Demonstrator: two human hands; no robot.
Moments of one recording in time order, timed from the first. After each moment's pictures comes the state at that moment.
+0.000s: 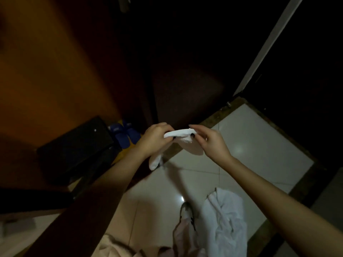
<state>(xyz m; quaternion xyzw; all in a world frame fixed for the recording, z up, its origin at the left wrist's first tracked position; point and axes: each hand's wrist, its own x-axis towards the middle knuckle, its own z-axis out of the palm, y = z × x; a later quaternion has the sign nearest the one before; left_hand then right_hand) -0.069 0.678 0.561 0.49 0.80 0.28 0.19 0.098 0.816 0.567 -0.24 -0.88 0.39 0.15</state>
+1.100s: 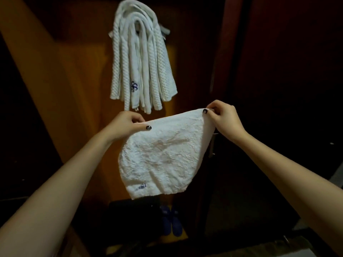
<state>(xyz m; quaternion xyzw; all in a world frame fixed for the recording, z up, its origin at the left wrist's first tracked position) -0.179 0.444 1.017 0.30 0.87 0.38 -0.08 -0.081 0.749 1.023 0.04 -0.87 0.34 0.36</state>
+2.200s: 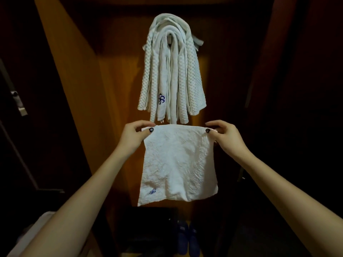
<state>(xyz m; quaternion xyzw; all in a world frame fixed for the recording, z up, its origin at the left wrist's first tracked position) -0.195 0.424 1.003 0.19 0.79 0.53 -0.22 -0.160 0.716 1.003 0.08 -0.84 0.48 0.24</state>
